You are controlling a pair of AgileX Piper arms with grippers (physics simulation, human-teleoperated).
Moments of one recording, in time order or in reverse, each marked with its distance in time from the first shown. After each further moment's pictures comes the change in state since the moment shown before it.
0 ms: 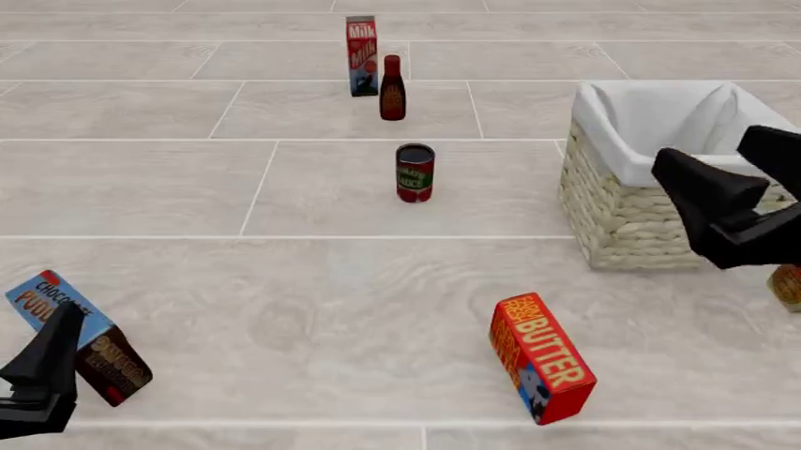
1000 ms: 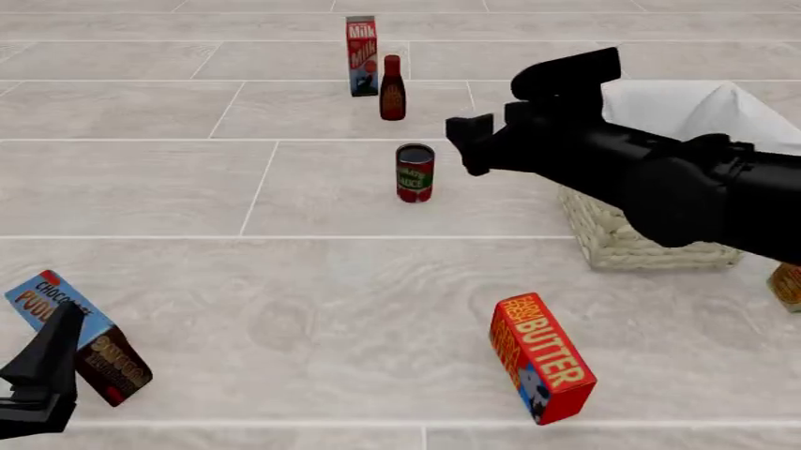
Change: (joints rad) left arm 0.000 0.000 0.000 0.000 0.000; right arm 0.197 0.815 -0.395 -0.213 0.088
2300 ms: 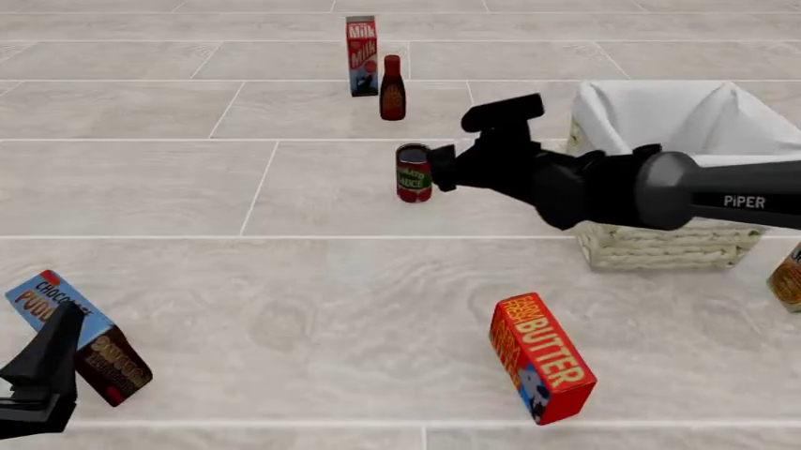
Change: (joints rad) left arm 0.000 0.000 0.000 0.000 0.000; right arm -0.058 0.399 -0.191 -0.084 -0.003
